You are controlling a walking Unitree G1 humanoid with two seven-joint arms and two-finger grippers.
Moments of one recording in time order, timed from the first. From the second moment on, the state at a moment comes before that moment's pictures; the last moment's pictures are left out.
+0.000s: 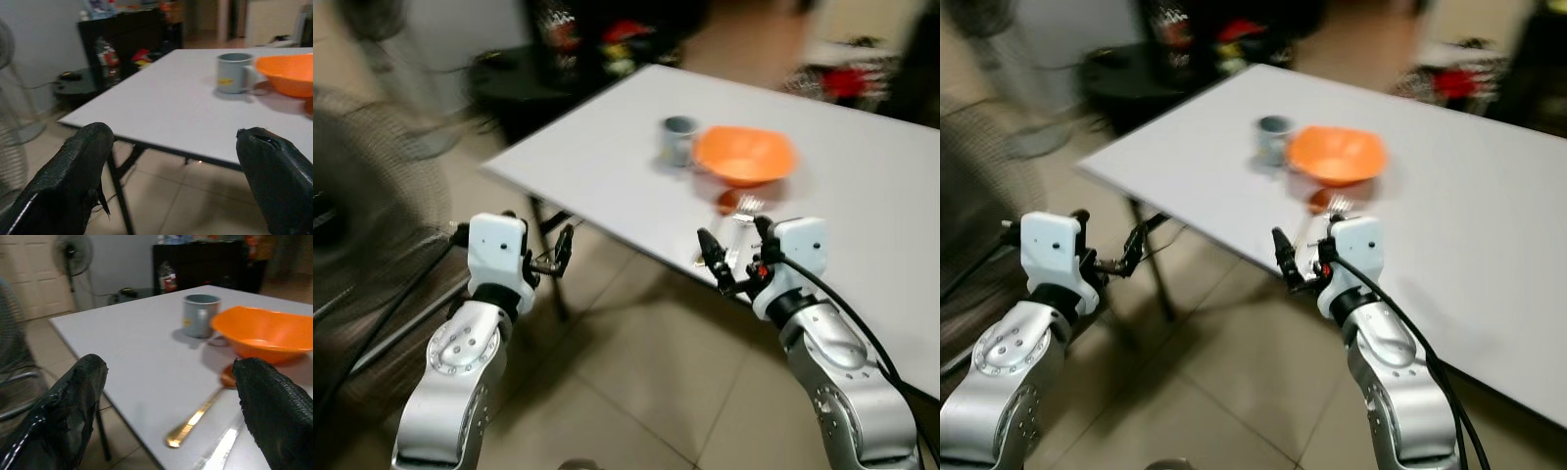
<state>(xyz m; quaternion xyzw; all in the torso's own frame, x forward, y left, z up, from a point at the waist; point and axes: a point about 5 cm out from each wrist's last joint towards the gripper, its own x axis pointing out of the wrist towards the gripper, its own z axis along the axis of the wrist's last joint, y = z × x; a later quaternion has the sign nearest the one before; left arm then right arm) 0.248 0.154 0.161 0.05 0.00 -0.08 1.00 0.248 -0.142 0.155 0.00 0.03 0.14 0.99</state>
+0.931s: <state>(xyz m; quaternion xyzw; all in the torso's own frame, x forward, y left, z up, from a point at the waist) 0.248 0.148 0.156 0.04 0.01 -0.09 1.00 0.249 -0.134 0.155 -0.01 0.04 0.18 0.98</state>
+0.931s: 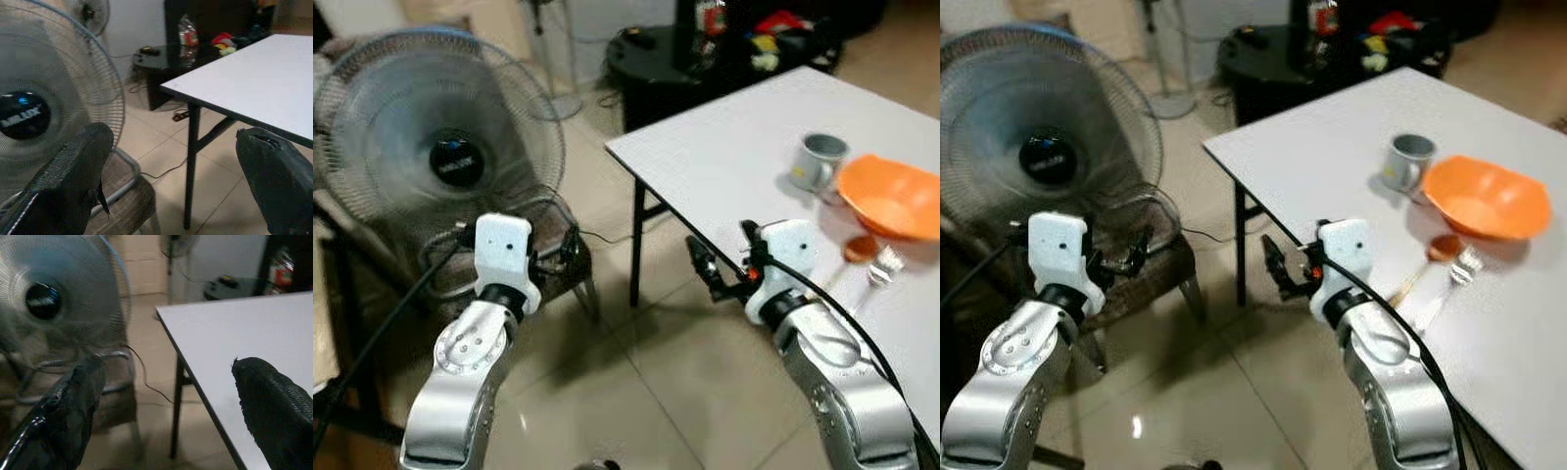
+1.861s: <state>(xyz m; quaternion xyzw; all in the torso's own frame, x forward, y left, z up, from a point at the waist) 0.244 0.152 0.150 0.03 0.01 -0.06 1.00 0.251 -0.142 0.154 -0.01 0.05 0.17 0.98</state>
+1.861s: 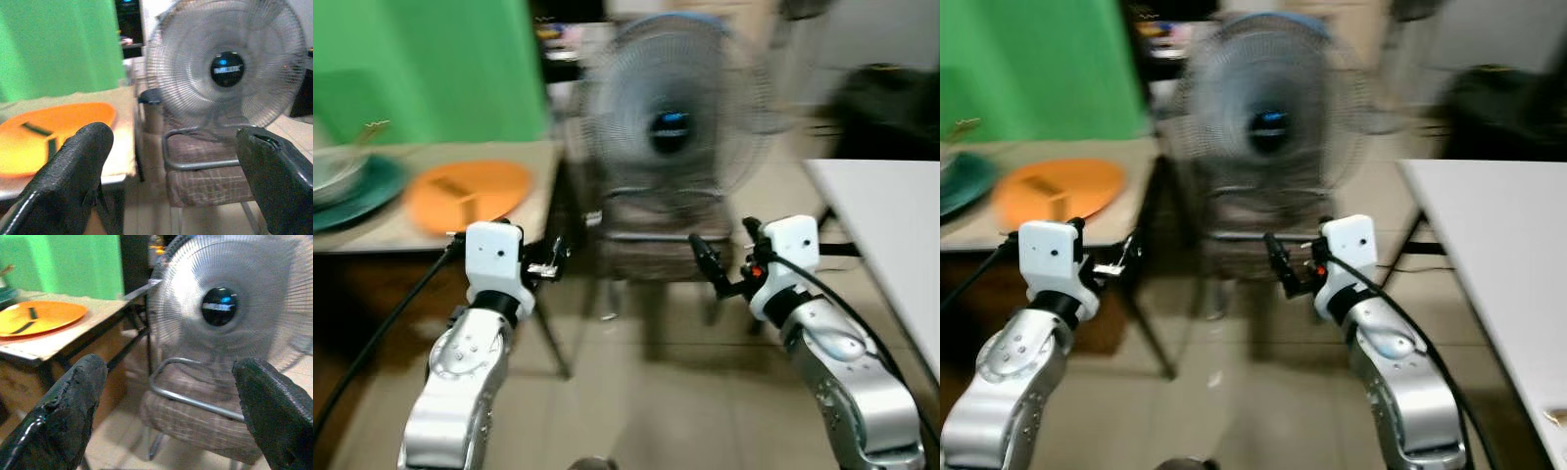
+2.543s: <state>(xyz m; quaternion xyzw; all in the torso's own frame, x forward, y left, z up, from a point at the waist) 0.241 0.167 0.152 0.05 0.02 -0.06 1.00 0.250 -0.126 0.149 0.01 0.06 0.21 0.98</state>
